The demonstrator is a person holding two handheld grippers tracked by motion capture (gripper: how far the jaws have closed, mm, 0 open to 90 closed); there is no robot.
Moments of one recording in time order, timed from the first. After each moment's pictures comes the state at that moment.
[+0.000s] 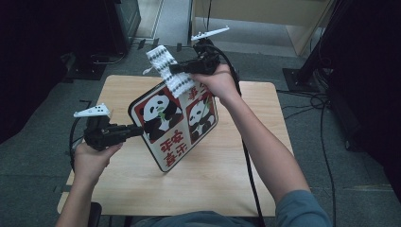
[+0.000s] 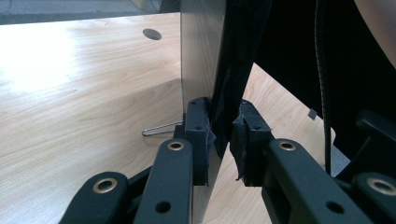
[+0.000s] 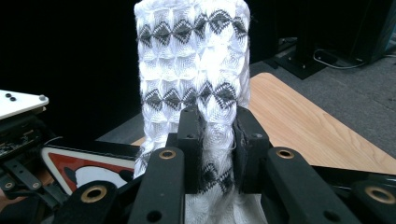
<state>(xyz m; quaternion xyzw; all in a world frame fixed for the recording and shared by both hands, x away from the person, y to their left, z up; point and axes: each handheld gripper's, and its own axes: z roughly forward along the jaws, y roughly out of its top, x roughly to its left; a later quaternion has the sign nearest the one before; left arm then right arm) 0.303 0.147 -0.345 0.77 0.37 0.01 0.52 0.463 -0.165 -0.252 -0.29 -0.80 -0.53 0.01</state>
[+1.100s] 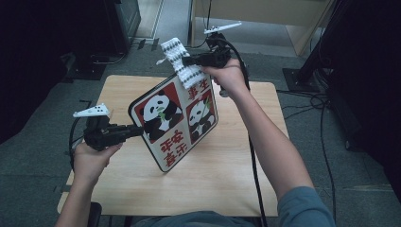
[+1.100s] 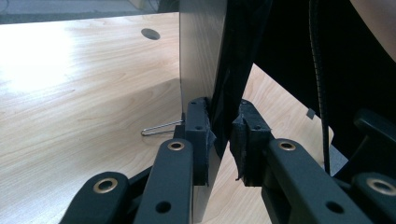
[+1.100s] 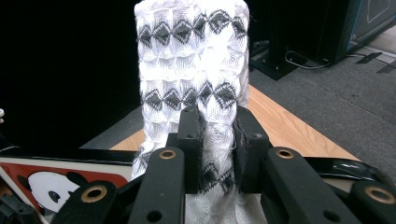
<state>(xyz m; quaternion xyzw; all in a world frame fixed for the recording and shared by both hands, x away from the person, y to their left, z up) 0.304 0.148 -0.345 0.77 0.37 0.00 0.52 0.486 -0.195 -0.251 -0.32 -0.79 -0.53 -0.02</state>
